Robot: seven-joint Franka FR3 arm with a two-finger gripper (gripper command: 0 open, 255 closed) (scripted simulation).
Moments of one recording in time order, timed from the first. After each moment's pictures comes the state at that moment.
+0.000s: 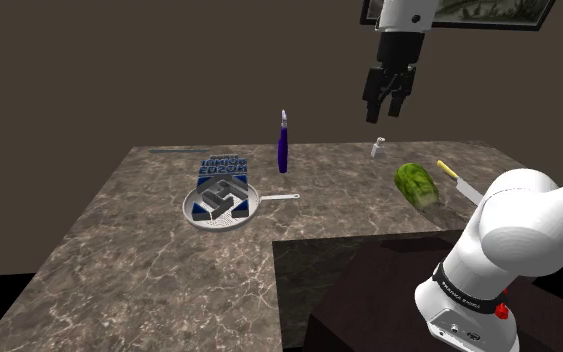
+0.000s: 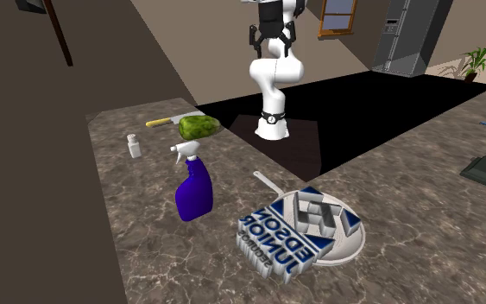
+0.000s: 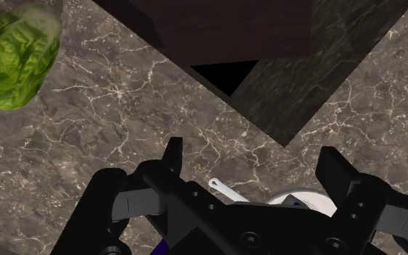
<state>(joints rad) 0.02 -0.77 -0.05 -2.32 0.07 1.47 0.12</state>
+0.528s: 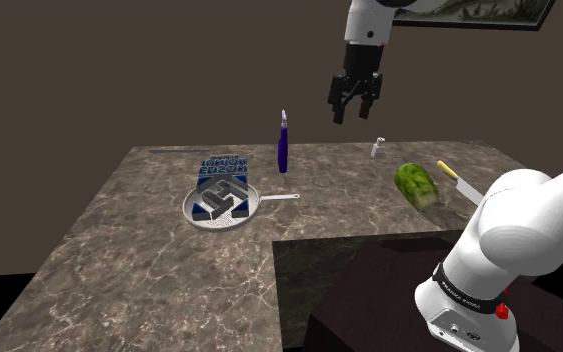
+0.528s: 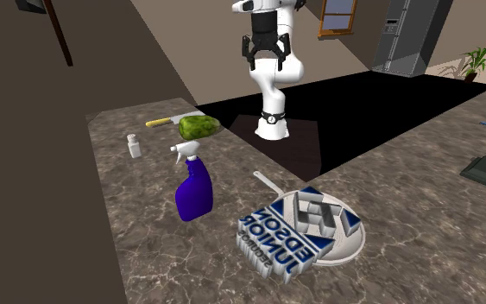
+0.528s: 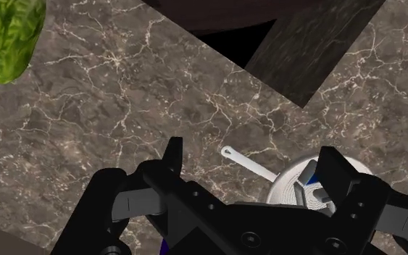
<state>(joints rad) 0.00 -0.56 -0.04 -2.26 0.06 1.64 0.18</state>
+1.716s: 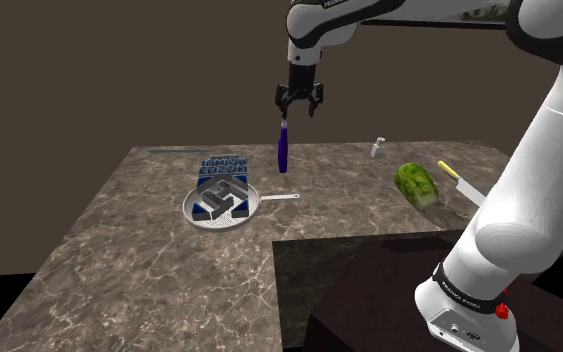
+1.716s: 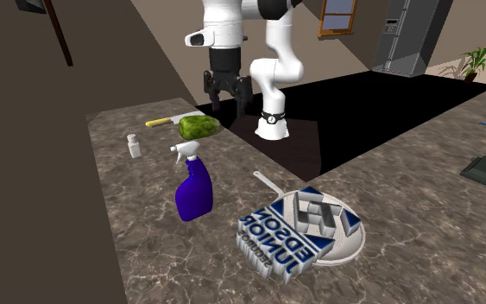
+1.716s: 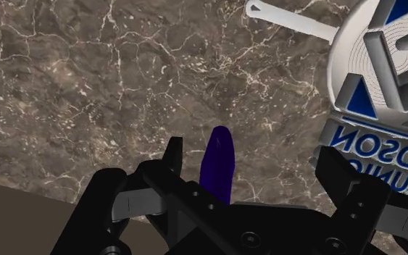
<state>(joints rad) -0.07 0.06 -0.06 -1.85 0.02 1.90 0.35</state>
